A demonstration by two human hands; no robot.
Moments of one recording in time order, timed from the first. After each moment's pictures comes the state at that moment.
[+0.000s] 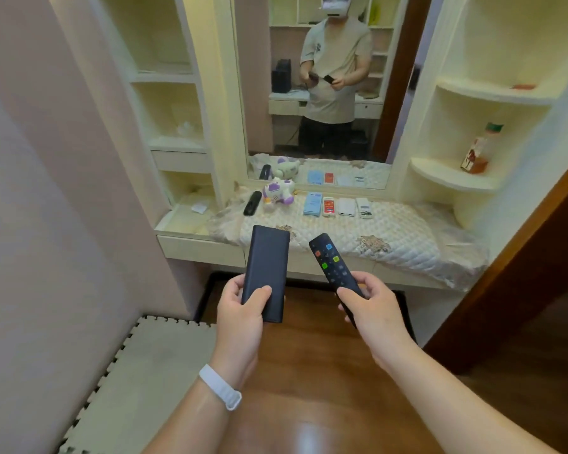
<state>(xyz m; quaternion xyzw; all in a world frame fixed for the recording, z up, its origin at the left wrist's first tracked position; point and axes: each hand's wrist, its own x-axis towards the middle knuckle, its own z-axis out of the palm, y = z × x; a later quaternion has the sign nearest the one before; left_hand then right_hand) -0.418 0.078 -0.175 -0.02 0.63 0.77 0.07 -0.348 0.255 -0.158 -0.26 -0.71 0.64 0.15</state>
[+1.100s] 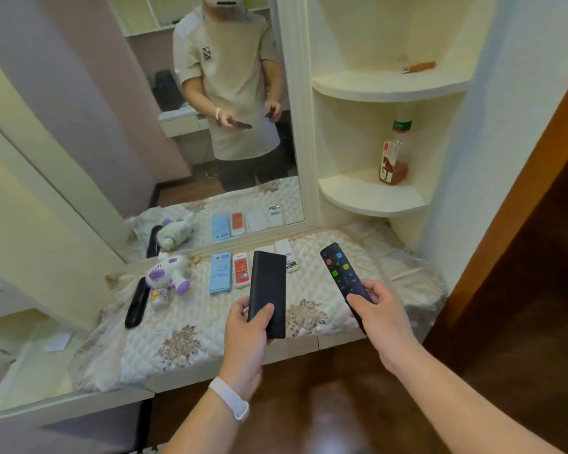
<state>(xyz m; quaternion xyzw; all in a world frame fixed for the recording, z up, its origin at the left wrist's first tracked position) -0.637 0.450 -0.195 0.02 0.70 0.68 0.24 -0.519 0.608 -0.199 -0.40 -0.59 0.67 0.23</state>
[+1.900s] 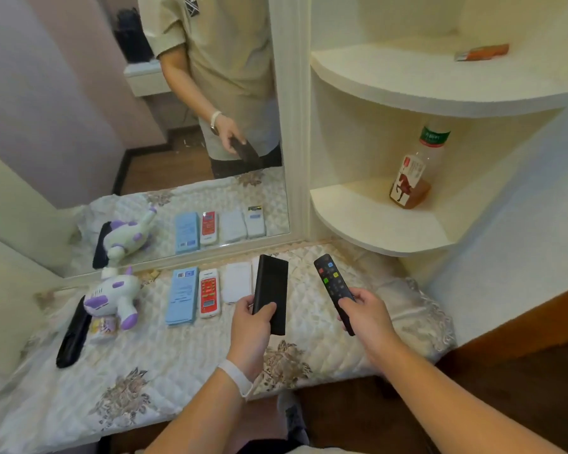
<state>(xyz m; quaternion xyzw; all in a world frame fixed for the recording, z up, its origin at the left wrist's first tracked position) -0.763 0.603 -0.279 -0.04 0.72 0.63 0.28 -0.643 0.752 -0.263 -0.47 -0.59 0.65 0.13</state>
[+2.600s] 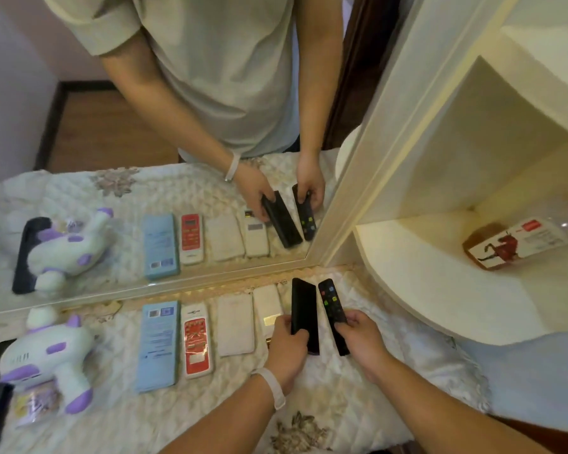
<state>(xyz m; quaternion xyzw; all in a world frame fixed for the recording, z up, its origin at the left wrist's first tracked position) -0.871 0.693 -0.390 -0.04 0.71 0.53 0.47 -0.784 0.811 -0.368 -0.57 -0.60 0.56 0.01</state>
